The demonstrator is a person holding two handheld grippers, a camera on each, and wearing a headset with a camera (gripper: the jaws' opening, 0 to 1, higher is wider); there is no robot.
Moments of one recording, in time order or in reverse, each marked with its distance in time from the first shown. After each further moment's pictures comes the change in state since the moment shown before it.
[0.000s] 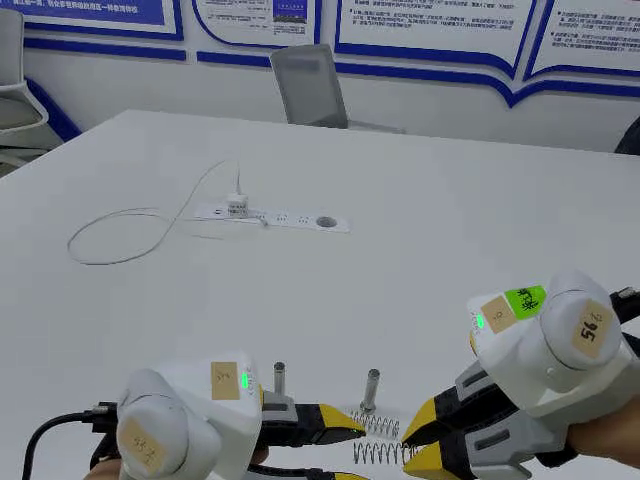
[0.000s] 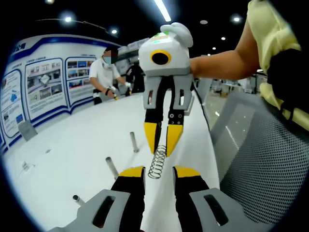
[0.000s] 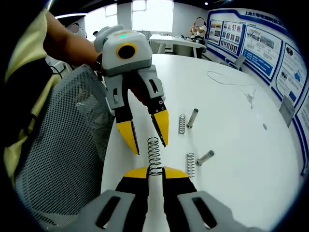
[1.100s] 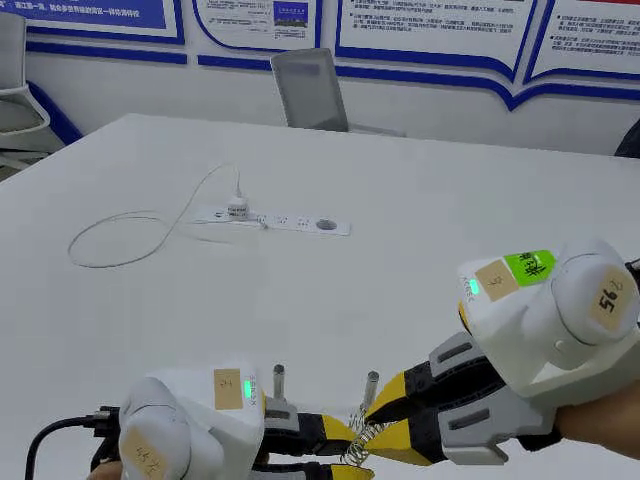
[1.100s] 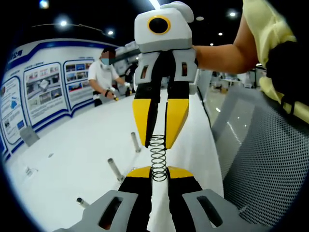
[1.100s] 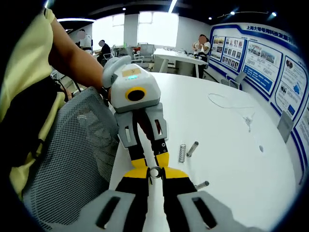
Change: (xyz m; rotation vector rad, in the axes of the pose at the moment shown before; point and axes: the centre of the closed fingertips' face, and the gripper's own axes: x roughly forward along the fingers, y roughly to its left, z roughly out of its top) left arm -0.001 0.003 0.000 0.040 0.010 0.015; right arm -0.013 0.007 0.058 -0.056 -0.140 -0.017
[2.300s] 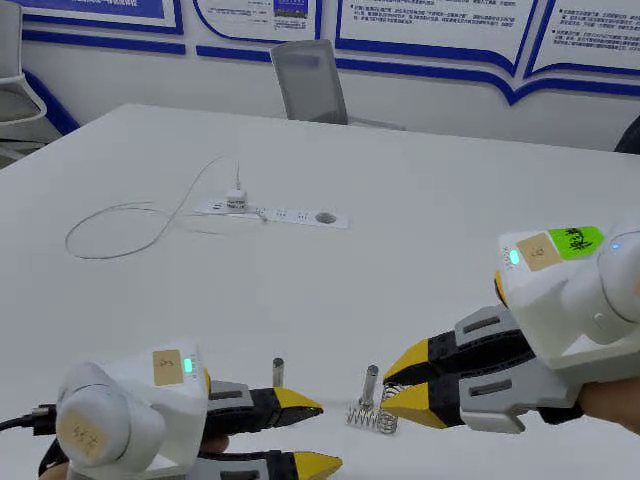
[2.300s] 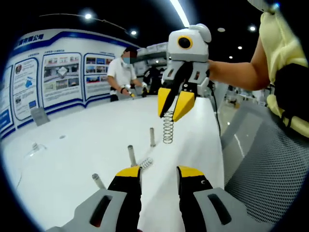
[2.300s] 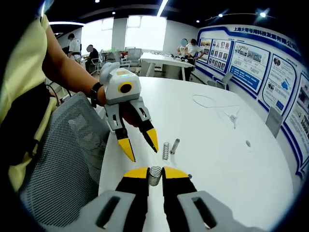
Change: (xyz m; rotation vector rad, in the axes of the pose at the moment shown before) left arm -0.038 0.025 -0.013 -0.175 -0.054 0.122; right arm -0.024 -0.028 -0.008 0.048 -0.034 -0.119
